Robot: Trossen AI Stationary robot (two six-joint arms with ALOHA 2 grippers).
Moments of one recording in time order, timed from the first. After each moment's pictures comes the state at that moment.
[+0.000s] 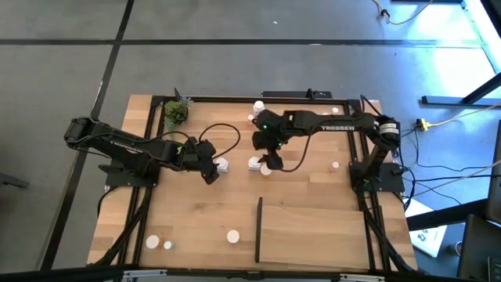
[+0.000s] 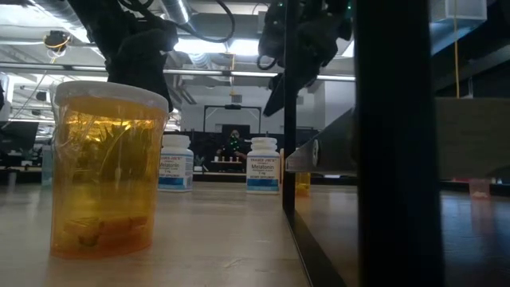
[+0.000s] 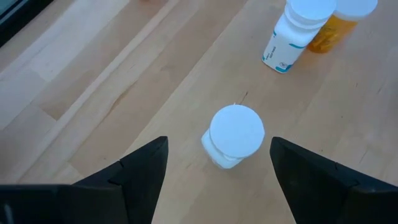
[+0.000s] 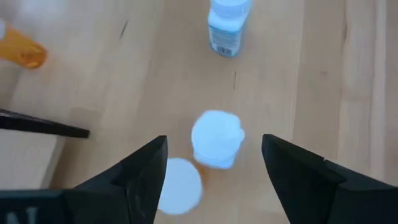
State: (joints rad) left arm -0.15 1.23 0.80 -0.62 -0.48 -0.67; right arm -0.20 1.79 1.40 -0.61 -0.32 -0.27
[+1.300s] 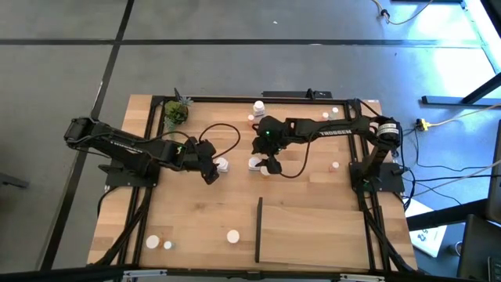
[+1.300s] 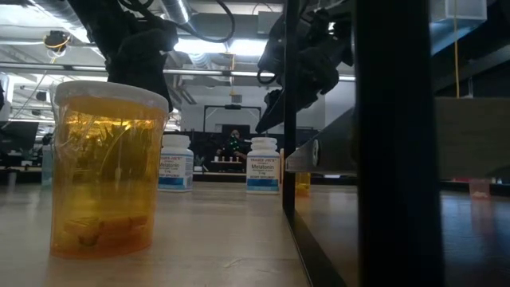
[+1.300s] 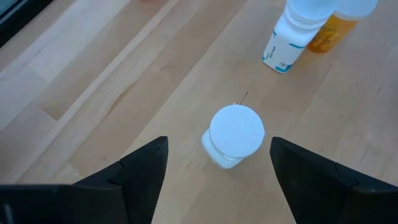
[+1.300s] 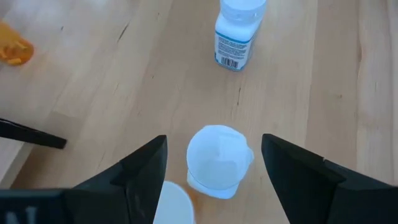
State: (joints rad) left arm -0.15 1.23 0.80 -0.62 -0.48 -0.67; right arm -0.20 1.79 1.22 -0.32 -0.36 -0.32
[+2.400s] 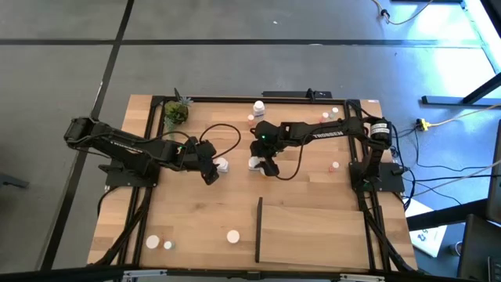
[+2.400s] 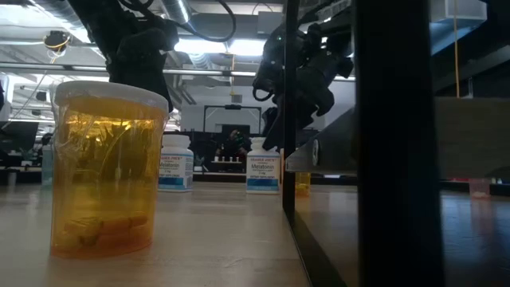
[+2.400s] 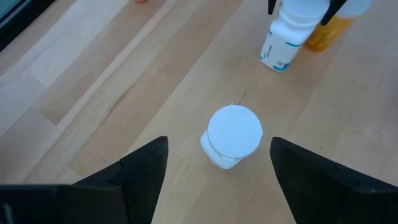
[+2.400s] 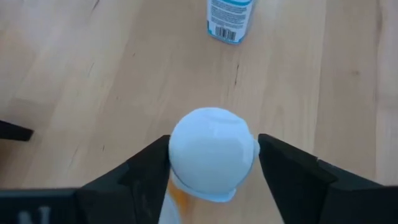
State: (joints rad) left arm -0.15 1.23 0.80 -0.61 -0.48 -0.64; right arm -0.19 1.87 1.22 -0.30 -0.31 -0.31
